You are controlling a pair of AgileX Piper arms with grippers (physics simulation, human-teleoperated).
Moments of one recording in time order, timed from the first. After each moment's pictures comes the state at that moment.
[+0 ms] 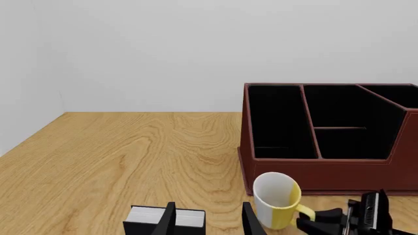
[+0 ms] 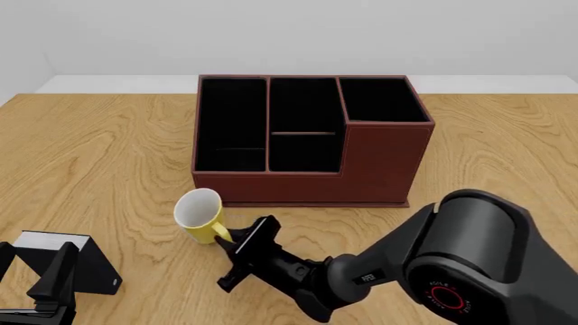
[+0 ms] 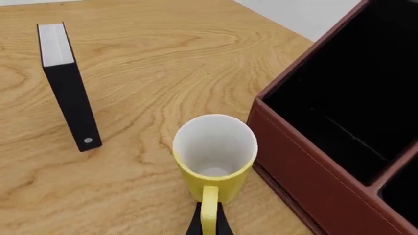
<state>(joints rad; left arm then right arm) 0.00 0.00 0.00 0.00 0.00 0.92 2.20 -0.95 -0.93 -0.12</state>
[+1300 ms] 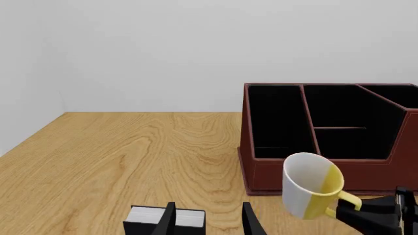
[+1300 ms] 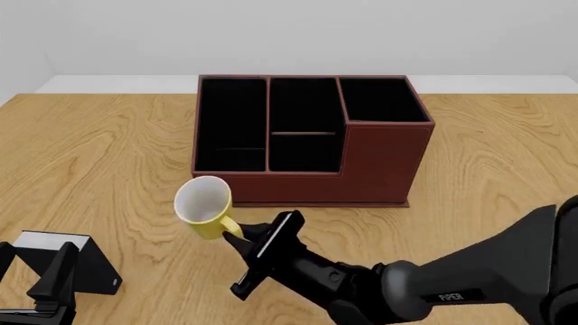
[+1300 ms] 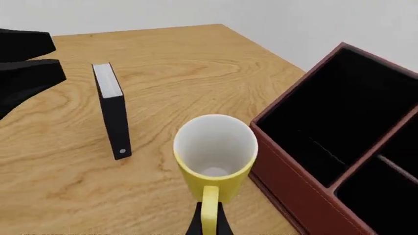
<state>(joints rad) 0.00 0.00 0.00 0.00 0.00 0.96 1.89 -0.72 -0.92 -0.13</state>
